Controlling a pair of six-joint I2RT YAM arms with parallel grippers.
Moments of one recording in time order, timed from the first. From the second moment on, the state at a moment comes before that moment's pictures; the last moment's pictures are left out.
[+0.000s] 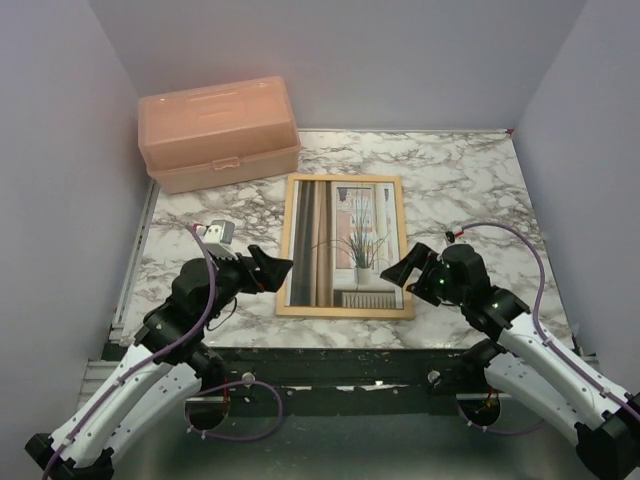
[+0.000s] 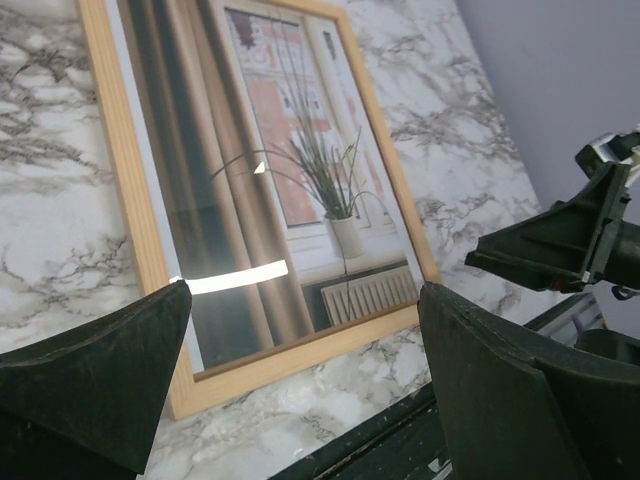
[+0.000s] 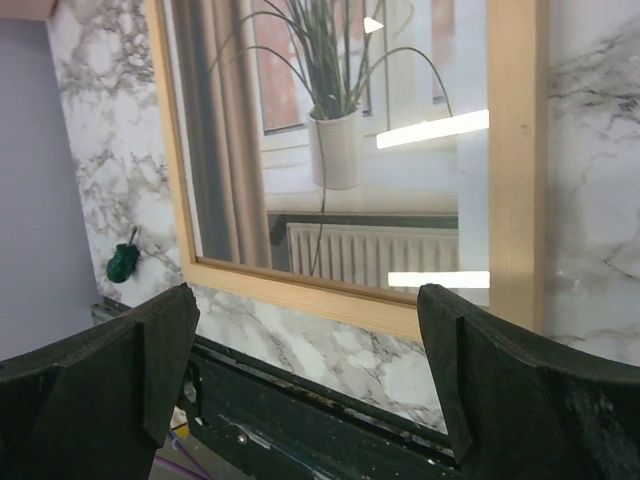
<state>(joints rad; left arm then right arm) -0.64 0.51 0.59 -0.36 -0.07 -0.63 0.55 0.72 0.48 -0.40 -0.06 0.95</state>
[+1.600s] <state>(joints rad) -0.23 1.23 0.14 1.11 -0.39 0.14 0.19 1.30 0.14 1.04 0.38 0.13</state>
